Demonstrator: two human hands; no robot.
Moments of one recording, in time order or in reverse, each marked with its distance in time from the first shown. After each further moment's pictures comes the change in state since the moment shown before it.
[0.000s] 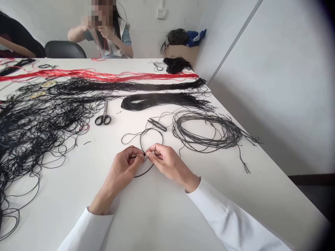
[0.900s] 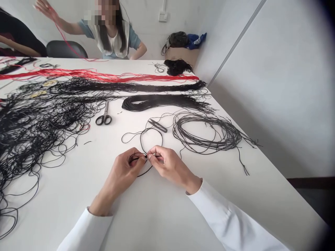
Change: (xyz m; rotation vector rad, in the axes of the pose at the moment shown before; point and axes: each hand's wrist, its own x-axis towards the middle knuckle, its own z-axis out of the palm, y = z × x) left_hand -0.001 -0.005 -0.003 0.062 -0.052 0.057; right_hand -0.004 -0.002 -0.002 -0.063 -0.024 -0.008
